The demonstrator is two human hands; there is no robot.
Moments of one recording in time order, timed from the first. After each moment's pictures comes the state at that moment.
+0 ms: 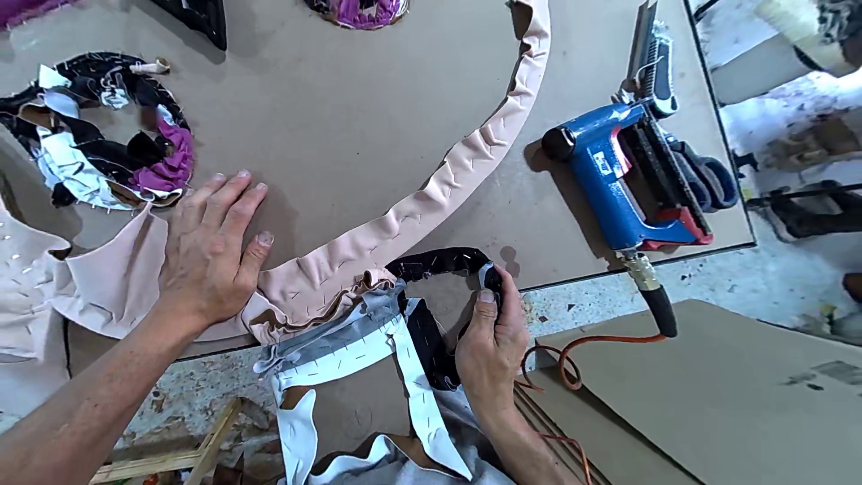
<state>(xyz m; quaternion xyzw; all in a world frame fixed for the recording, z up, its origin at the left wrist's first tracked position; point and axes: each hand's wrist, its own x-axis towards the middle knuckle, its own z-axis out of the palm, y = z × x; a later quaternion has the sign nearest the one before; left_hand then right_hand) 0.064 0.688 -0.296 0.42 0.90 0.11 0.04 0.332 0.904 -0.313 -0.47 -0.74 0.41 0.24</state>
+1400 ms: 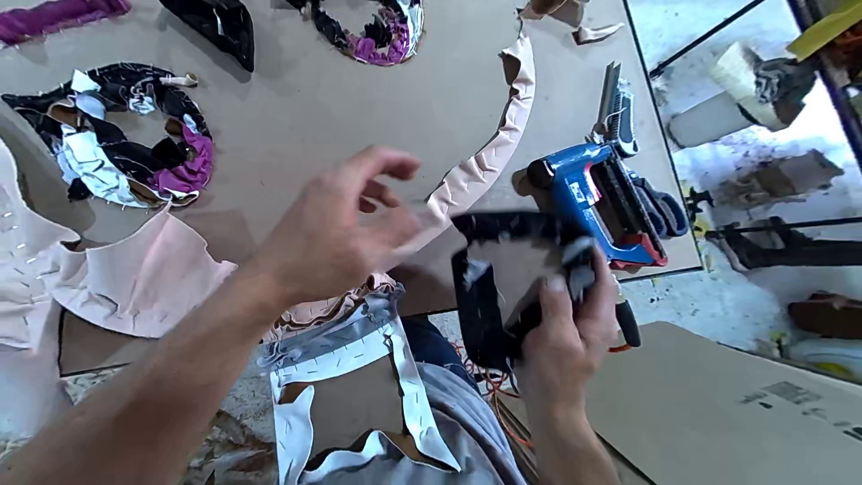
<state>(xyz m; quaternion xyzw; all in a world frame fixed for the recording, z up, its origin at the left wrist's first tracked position) 0.101 0.812 -0.198 0.42 0.75 0.46 0.25 0.326 0.958 -0.251 -0.35 -0.73 0.48 0.34</state>
